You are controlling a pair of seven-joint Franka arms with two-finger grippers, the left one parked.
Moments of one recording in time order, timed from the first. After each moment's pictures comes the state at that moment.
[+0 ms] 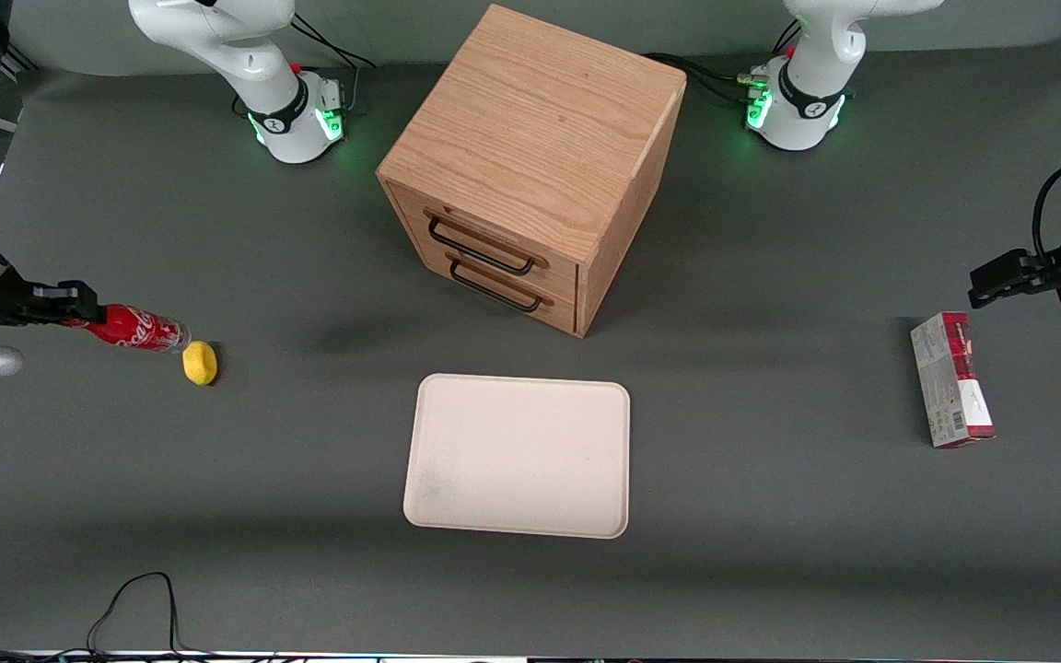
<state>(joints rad) 0.12 0.29 -0.18 -1.30 0.04 1.39 -0.09</state>
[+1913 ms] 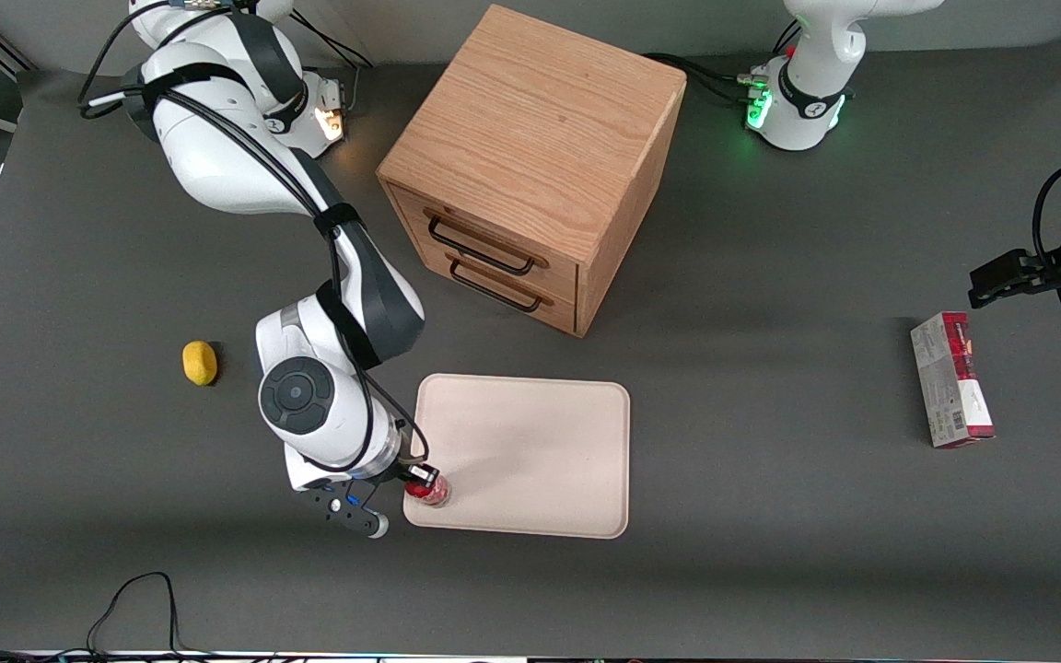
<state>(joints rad) 0.39 0.95 0.05 -0.86 -0.05 1.91 0.87</state>
